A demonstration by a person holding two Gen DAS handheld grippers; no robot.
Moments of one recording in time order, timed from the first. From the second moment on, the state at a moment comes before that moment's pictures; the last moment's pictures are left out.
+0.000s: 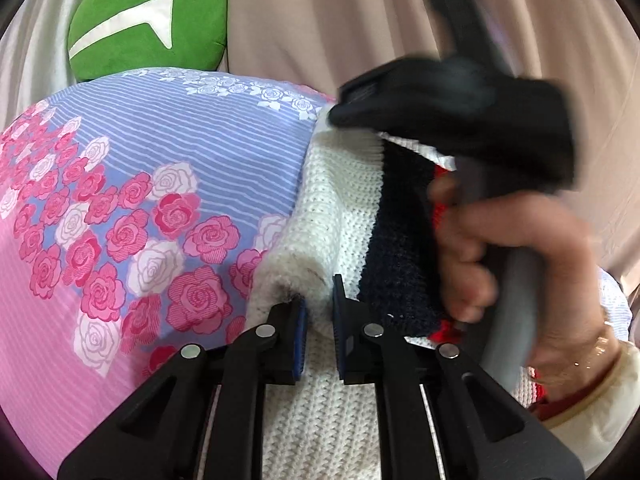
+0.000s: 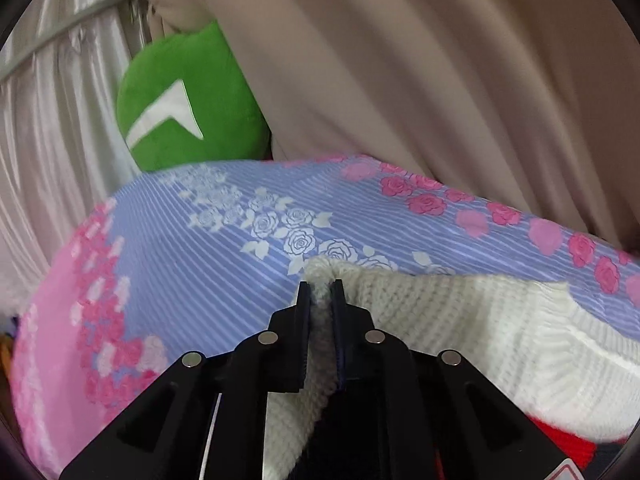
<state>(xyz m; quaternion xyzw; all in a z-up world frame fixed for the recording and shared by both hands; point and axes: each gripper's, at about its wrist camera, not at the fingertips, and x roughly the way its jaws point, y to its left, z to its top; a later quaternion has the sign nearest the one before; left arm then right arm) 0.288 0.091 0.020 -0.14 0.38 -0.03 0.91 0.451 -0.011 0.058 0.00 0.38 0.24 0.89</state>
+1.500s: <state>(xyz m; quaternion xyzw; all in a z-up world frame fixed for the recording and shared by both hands) 0.239 0.118 0.031 -0.14 0.39 -0.08 0.91 0.134 -0.341 0.073 0.12 0.34 -0.03 0.93</state>
